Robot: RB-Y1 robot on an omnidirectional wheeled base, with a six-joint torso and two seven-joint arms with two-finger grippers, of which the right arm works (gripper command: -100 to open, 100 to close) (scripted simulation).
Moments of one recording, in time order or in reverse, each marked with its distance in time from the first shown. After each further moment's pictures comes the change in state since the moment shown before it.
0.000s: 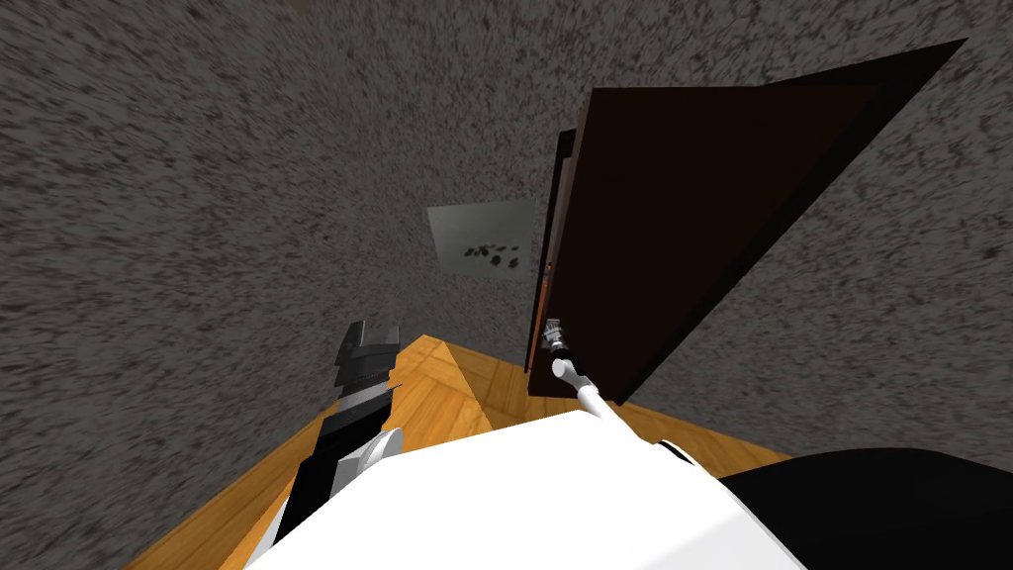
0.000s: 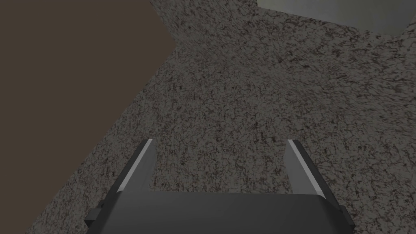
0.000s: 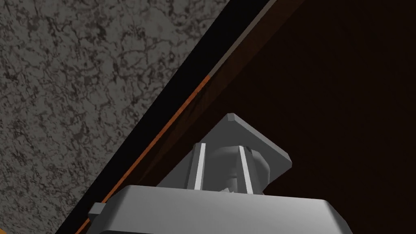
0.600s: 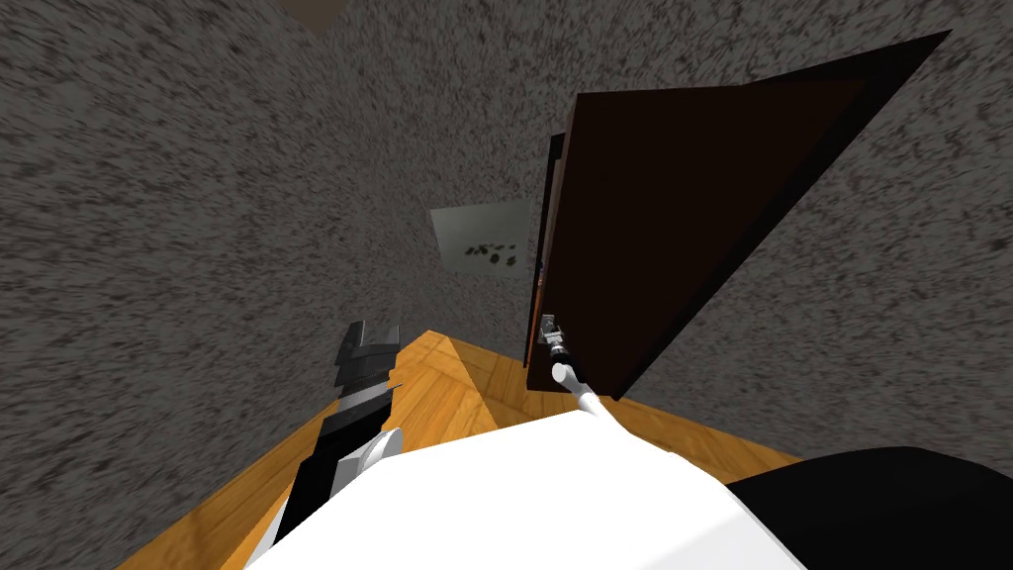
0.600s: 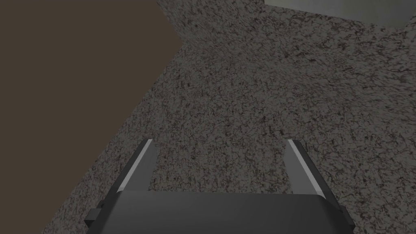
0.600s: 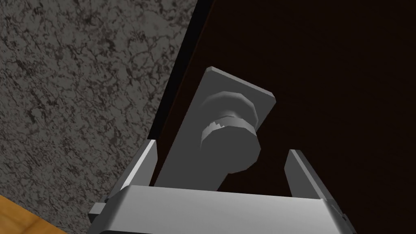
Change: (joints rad) arm 0.053 0.006 0.043 -0.053 -0.118 -0.046 -0.133
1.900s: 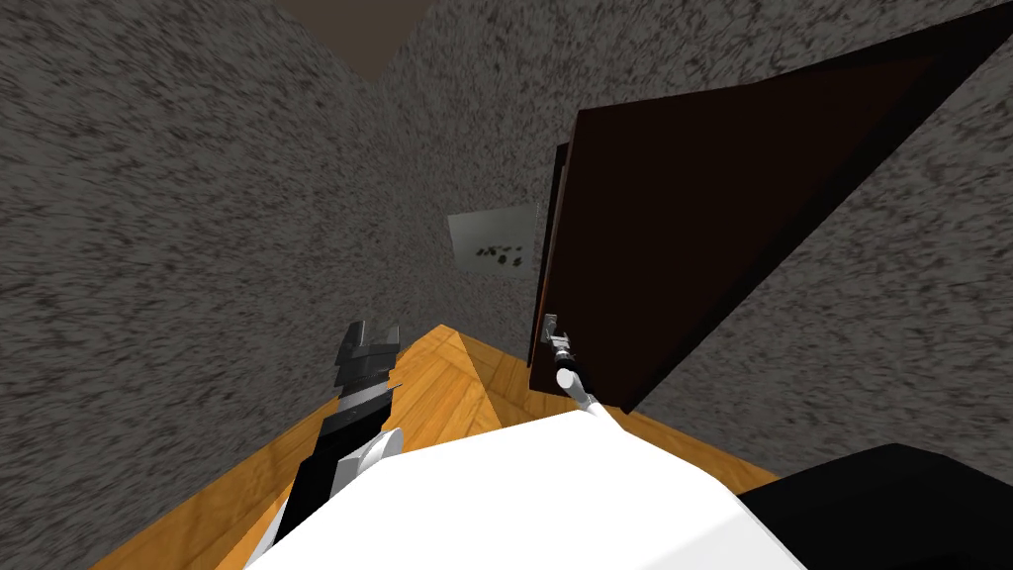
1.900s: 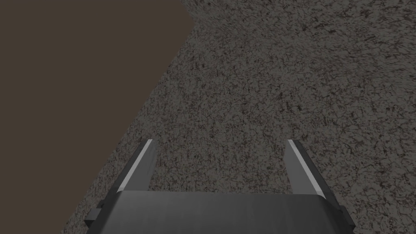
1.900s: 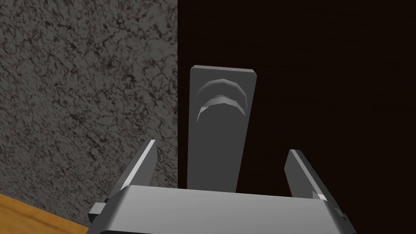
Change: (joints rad) arm 0.084 -0.026 0.031 -0.086 -0.167 -0.063 -0.213
